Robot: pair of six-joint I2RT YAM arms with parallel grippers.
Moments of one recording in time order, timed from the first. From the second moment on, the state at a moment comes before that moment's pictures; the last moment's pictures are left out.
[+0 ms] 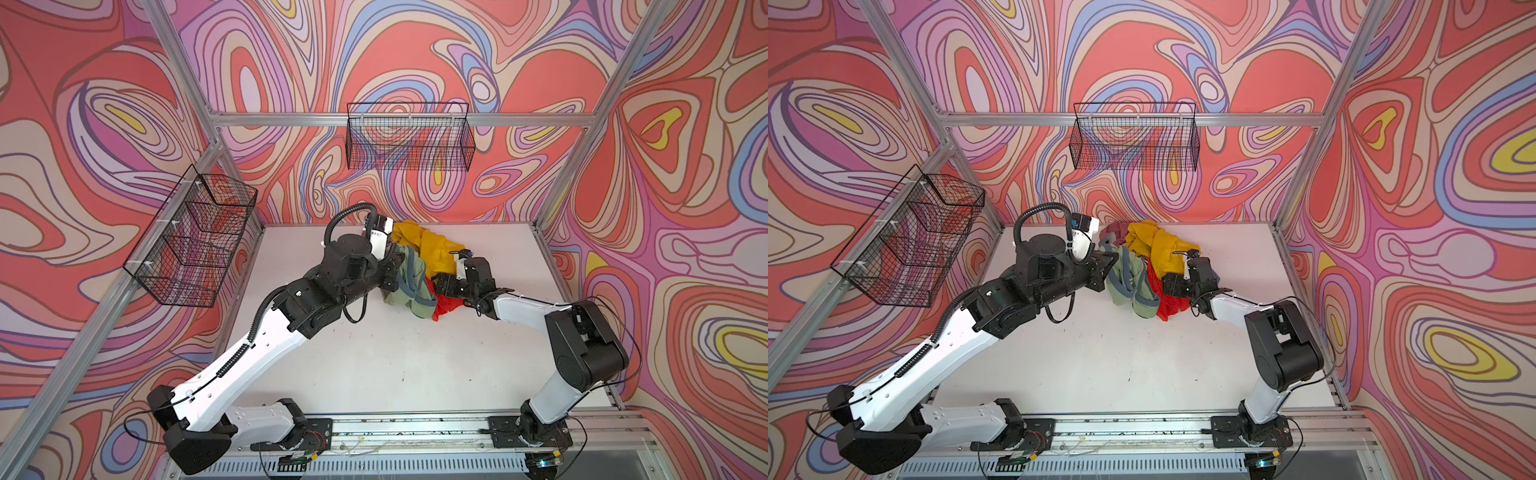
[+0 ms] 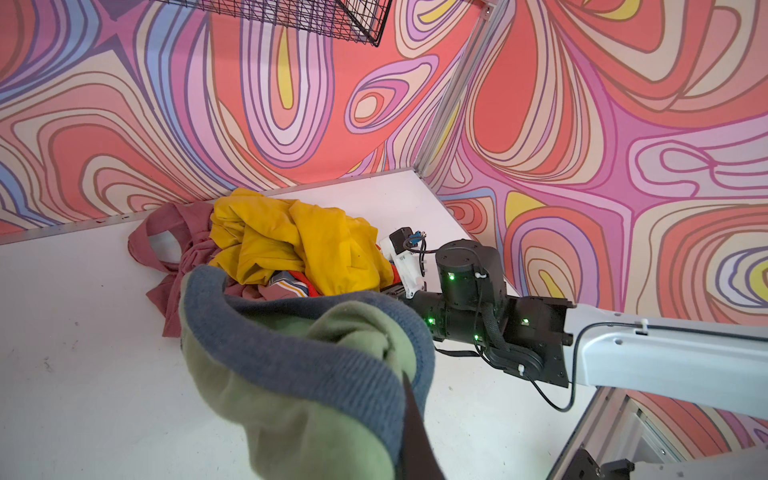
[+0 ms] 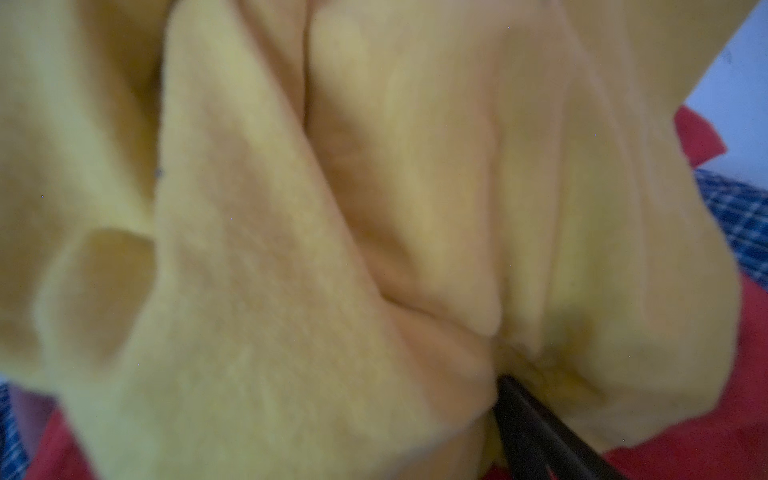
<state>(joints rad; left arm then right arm) -0.81 1.23 1.43 -0.53 -0.07 -0.40 0.32 1.69 0.88 0.15 -0.15 0.45</state>
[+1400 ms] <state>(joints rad) -0.89 1.03 1.50 -0.62 -0.84 -0.03 0.31 1.71 0.88 0.13 -0.13 0.46</state>
